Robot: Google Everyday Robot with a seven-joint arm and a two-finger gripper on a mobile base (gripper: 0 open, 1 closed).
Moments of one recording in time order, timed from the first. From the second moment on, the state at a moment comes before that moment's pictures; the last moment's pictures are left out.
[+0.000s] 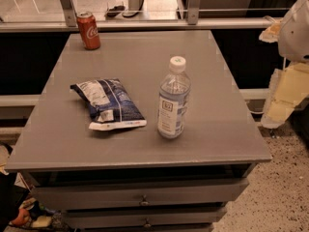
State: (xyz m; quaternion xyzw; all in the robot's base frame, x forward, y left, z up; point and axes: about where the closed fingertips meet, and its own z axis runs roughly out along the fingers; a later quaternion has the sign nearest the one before) arm 0.438 -0.215 0.984 -0.60 0.78 -0.04 0.17
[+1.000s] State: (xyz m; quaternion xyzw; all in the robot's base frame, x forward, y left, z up) arm 0.436 -0.224 0.975 -0.59 0.77 0.02 0.23
